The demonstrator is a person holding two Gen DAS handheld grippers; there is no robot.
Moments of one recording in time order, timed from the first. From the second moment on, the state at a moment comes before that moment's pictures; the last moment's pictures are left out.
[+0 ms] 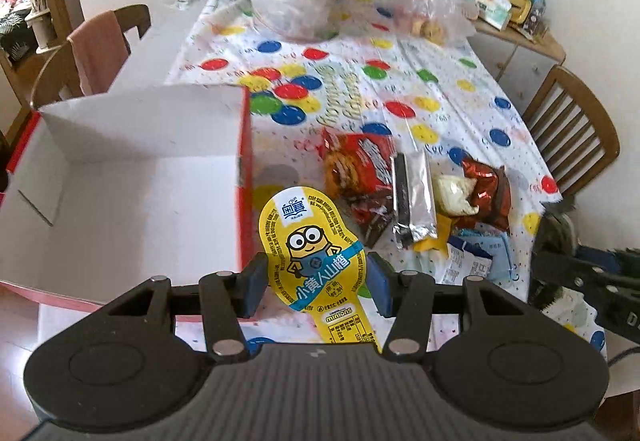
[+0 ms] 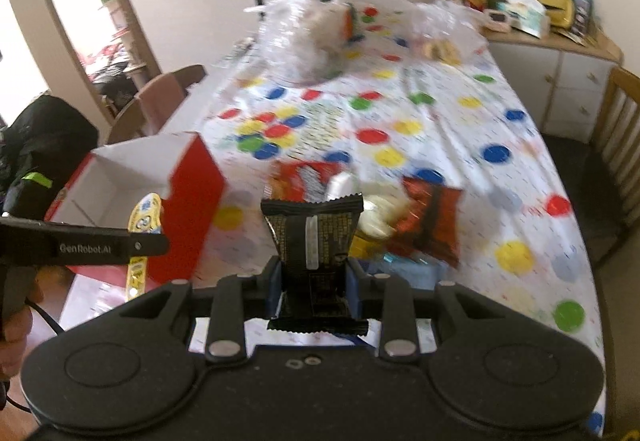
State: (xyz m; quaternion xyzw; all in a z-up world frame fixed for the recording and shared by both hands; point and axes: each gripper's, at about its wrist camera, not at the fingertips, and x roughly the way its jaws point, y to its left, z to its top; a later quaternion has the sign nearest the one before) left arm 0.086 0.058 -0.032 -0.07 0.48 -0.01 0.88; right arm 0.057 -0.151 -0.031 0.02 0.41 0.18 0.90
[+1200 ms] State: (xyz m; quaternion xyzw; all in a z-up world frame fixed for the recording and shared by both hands) left arm 0.119 0.279 -0.060 0.00 0.50 0.09 0.86; right arm 0.122 0.130 -0.082 -0.07 0.46 0.27 0.84
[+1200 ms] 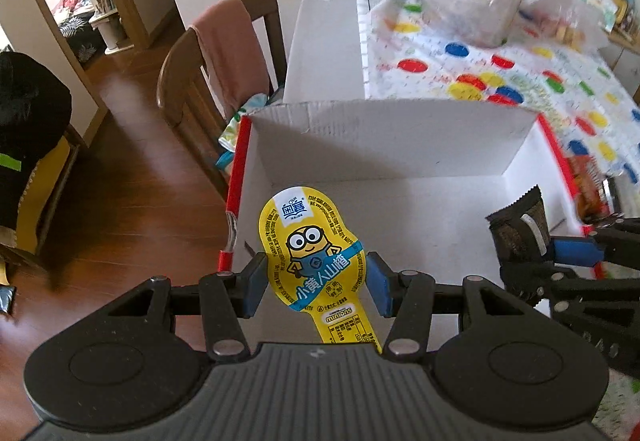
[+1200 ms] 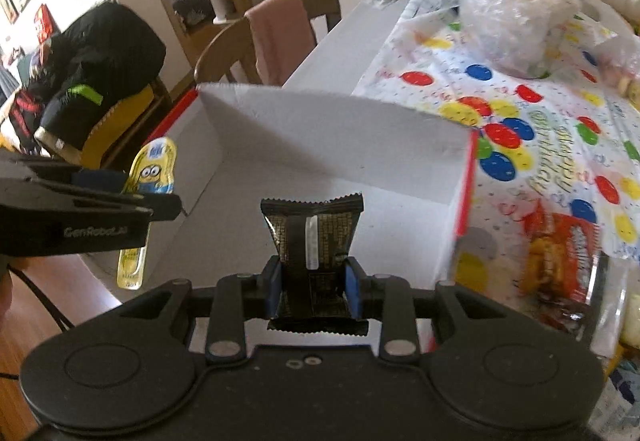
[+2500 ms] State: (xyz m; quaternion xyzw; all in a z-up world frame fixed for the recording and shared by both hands) left arm 0.104 0.268 -0.080 0.00 0.51 0.04 0.86; right arm 0.105 0.128 -0.086 -0.08 0.47 0.27 0.84
